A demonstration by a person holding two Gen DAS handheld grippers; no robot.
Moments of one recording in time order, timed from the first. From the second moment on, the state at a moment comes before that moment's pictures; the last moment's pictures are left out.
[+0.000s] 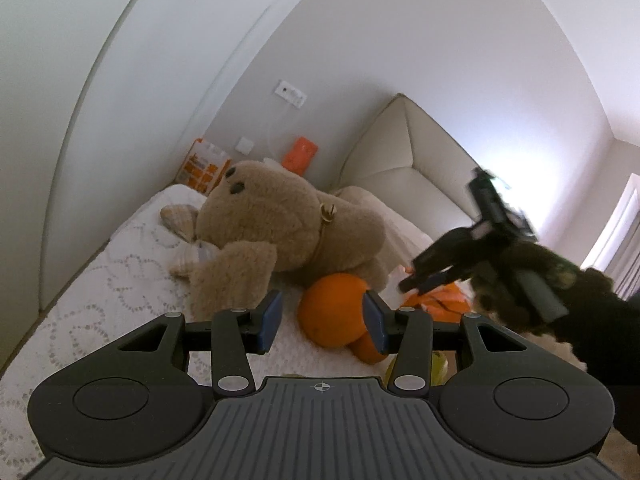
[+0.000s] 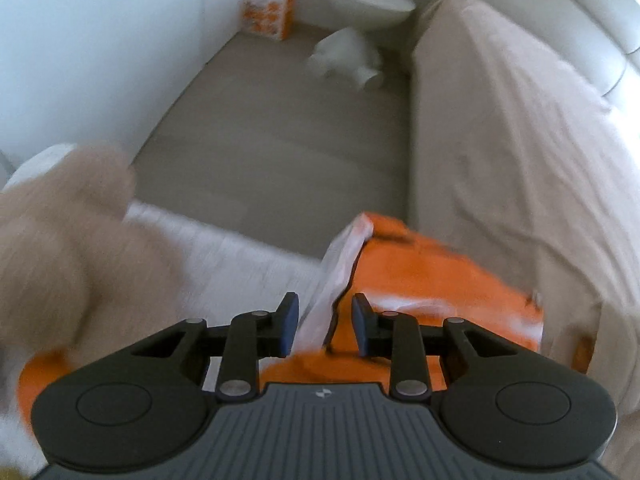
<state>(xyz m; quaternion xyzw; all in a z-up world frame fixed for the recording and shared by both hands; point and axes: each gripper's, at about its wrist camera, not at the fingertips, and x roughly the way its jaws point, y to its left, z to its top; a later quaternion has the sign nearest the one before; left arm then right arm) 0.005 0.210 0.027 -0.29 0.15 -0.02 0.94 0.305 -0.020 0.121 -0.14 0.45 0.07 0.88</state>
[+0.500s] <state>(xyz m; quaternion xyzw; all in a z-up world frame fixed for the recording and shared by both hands) -0.002 0.205 0.032 -0.27 0.13 0.00 0.95 0.246 -0.012 0.100 -0.08 0.44 0.07 0.89</state>
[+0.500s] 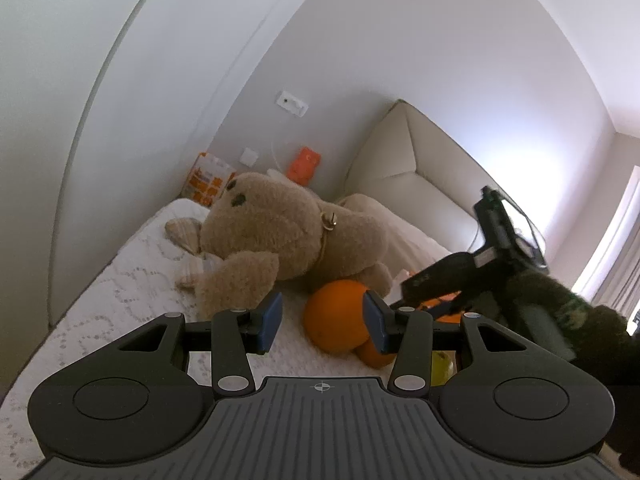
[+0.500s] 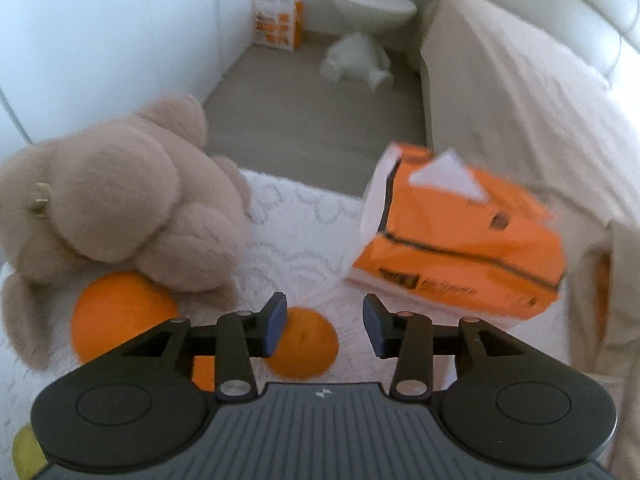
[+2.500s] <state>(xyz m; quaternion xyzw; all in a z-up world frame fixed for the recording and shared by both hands) -0.032 0.073 0.036 -0.04 0.27 -0.01 0.96 -0.037 -0.142 0.049 0.02 0.21 0.10 0.97</state>
